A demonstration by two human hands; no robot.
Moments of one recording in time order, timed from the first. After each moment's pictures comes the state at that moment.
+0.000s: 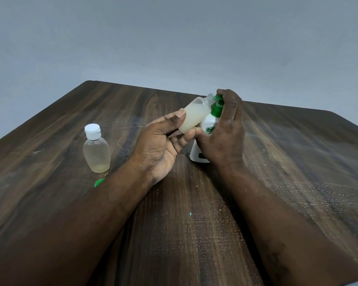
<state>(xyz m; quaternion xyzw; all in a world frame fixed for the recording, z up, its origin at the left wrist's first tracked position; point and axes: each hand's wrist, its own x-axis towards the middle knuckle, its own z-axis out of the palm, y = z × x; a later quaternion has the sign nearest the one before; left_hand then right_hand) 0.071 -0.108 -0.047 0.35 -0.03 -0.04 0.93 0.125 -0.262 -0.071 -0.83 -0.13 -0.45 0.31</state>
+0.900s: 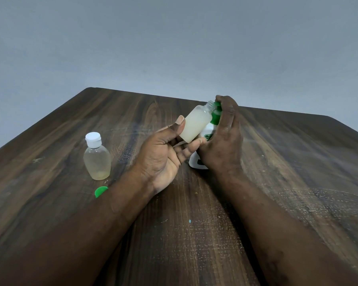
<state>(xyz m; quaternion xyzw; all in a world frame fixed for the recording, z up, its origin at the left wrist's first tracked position) 0.066 -0.112 -0.045 0.34 -0.03 -0.07 0.94 0.116 -0.257 -0.065 -0.82 -0.14 -0.44 0.33</state>
